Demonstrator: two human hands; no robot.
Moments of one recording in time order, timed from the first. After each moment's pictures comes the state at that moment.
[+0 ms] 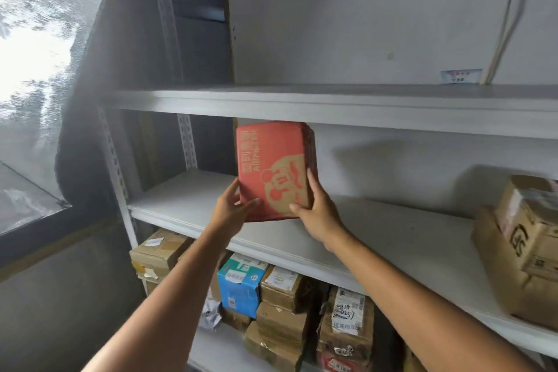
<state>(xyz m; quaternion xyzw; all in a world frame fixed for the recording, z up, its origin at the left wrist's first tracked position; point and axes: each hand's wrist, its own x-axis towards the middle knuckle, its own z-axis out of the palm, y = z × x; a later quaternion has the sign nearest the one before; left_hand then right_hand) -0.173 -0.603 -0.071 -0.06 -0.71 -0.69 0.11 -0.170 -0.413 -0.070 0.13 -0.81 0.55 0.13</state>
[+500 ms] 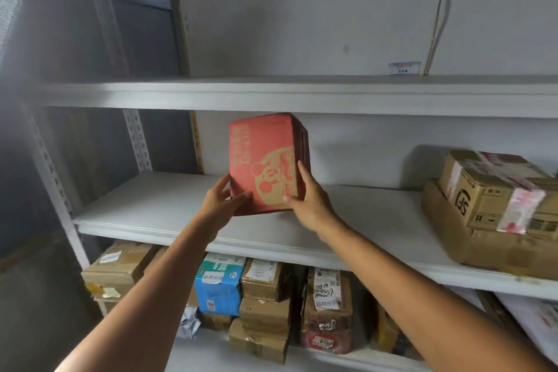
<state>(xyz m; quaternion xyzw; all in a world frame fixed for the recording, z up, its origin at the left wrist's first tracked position) -0.195 -0.610 -0.075 -0.12 -0.72 -0.69 -0.01 -0.142 -0.412 -0.064 0.03 -0.85 0.50 0.16</state>
